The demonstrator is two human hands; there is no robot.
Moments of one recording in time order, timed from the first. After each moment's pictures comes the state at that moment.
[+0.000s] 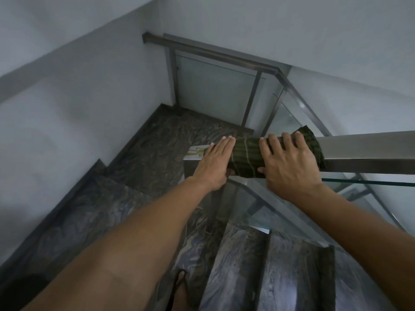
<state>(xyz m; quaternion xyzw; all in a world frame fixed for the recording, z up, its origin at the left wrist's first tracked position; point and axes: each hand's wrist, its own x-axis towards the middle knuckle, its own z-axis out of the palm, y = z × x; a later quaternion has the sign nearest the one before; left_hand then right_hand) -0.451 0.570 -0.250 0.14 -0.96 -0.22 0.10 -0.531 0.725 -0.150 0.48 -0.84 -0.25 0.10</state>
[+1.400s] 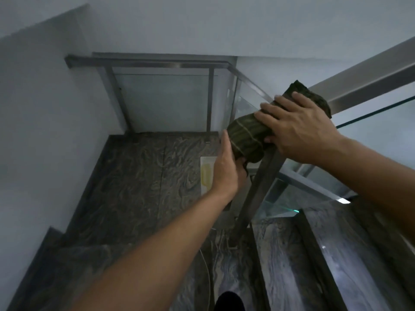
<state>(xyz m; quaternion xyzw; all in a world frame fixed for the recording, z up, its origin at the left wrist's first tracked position) -0.402 0.456 -0.393 0.09 -0.82 -0.53 0.21 -0.452 0.587 -0.261 0.40 -0.89 -0.18 0.12</state>
